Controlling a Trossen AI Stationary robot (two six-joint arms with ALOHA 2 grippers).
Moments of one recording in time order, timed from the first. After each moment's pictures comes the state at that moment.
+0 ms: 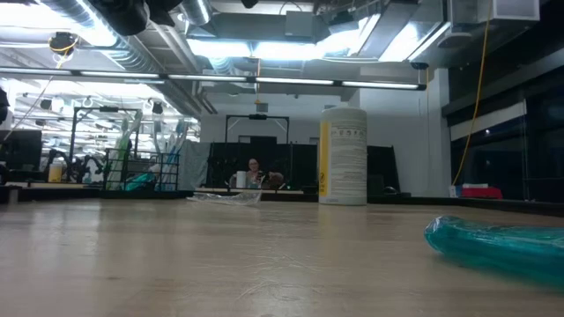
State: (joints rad) left arm 0.14 1.36 0.74 1.26 0.31 -1.07; right arm -0.03 1.46 1.13 1.08 -0.05 0.23
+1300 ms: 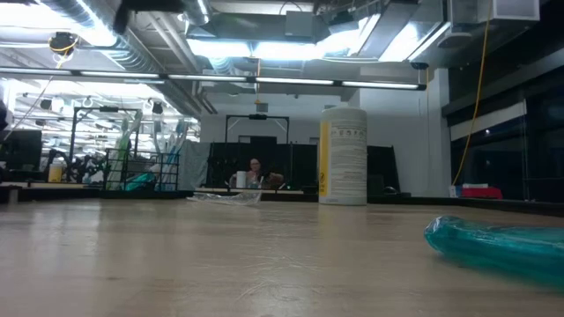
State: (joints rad) left arm 0.32 0.64 0.87 -0.38 -0.27 -0.62; right arm 0.07 1.28 1.13 0.81 0.04 0.17
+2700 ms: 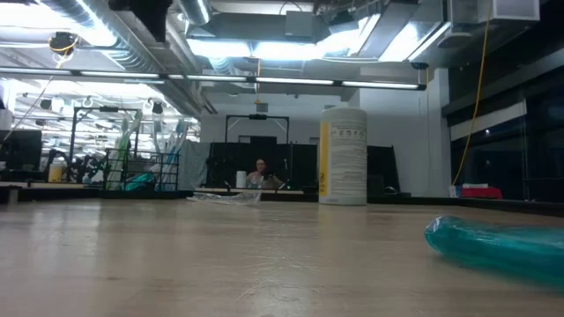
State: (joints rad) left arm 0.75 1.35 1.86 -1.57 -0.21 -0.35; right arm 0.19 1.13 1.13 0.72 0.01 0.17
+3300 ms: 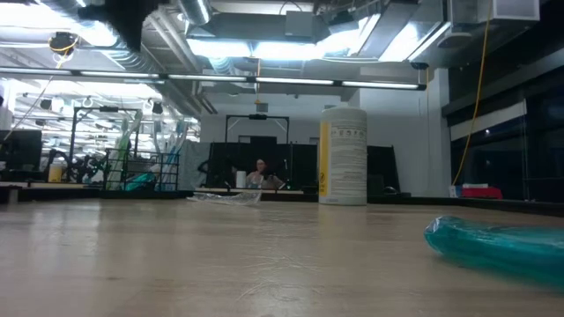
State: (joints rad) left arm 0.84 1.20 1.64 -1.57 -0.10 -0.43; right arm 0.19 1.11 1.13 0.71 -0.03 0.17
